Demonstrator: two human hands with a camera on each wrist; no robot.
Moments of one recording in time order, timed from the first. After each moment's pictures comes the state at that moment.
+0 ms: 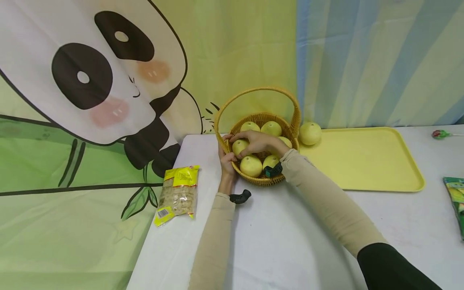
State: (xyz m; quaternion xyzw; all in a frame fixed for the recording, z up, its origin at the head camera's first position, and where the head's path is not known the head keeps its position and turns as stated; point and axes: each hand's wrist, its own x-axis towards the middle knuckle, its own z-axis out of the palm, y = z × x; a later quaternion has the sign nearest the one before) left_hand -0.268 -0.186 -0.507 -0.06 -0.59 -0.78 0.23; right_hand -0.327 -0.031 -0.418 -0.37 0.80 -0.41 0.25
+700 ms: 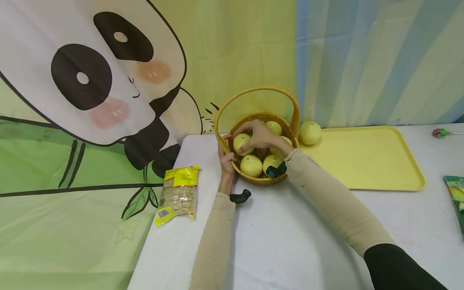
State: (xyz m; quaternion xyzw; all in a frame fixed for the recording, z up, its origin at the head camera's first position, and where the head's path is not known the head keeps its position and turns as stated) left_hand -0.270 -0.186 -0.510 -0.07 -0.59 -0.77 0.23; right_hand -0.320 -0.022 -0.407 -0.32 0.82 -0.46 0.12
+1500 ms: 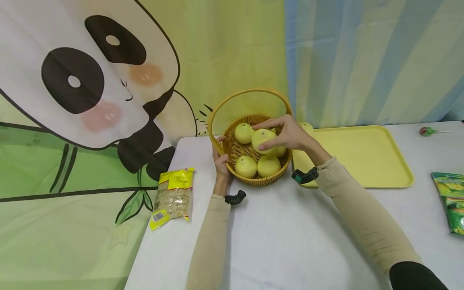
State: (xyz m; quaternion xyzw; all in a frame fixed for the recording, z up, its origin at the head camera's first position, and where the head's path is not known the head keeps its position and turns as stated) left_hand -0.264 -0.186 -0.508 -0.05 -0.59 -0.78 0.21; right_hand -0.290 0.075 -0.385 -0.32 0.76 -0.56 0.08
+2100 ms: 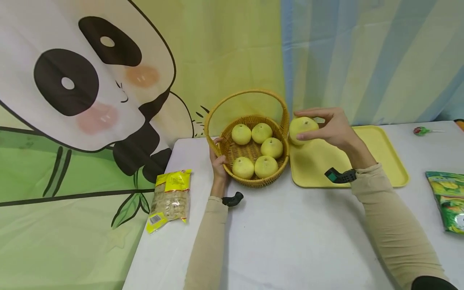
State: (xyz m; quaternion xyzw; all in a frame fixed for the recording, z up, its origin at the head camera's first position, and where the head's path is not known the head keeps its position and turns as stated) left_hand -0.266 -0.185 -0.510 -0.04 -0.60 -0.77 0.22; right_hand -0.275 0.174 -0.379 -0.22 0.75 -0.63 0.00
